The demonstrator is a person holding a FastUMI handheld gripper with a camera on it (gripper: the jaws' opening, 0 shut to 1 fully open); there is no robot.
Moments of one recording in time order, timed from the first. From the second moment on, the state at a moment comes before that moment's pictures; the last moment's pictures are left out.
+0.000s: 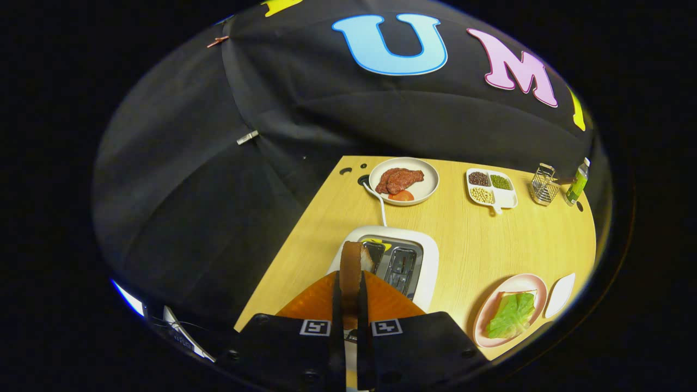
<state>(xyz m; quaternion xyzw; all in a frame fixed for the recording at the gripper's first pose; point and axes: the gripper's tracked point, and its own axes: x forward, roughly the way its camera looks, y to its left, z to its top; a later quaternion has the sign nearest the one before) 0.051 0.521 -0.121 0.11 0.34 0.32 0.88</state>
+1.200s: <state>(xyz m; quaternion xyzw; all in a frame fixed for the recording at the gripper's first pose) 0.059 0.238 -0.116 0.16 0.27 0.28 0.91</state>
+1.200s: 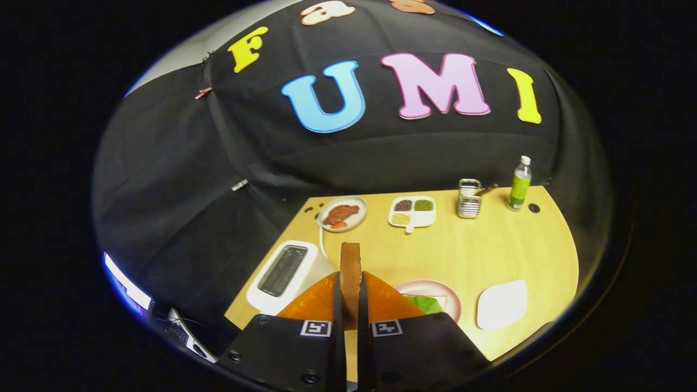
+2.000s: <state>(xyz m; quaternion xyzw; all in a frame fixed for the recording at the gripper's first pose) 0.086 0.246 -0.285 0.28 0.39 0.20 0.85</state>
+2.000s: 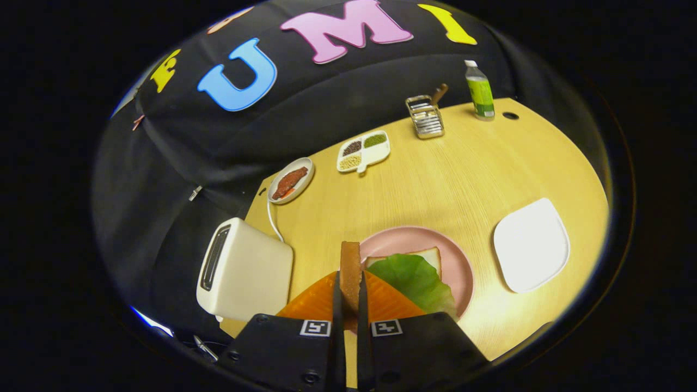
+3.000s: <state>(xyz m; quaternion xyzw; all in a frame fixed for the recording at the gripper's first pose) 0.108 0.167 -0.360 0.02 0.36 0.17 0.92</state>
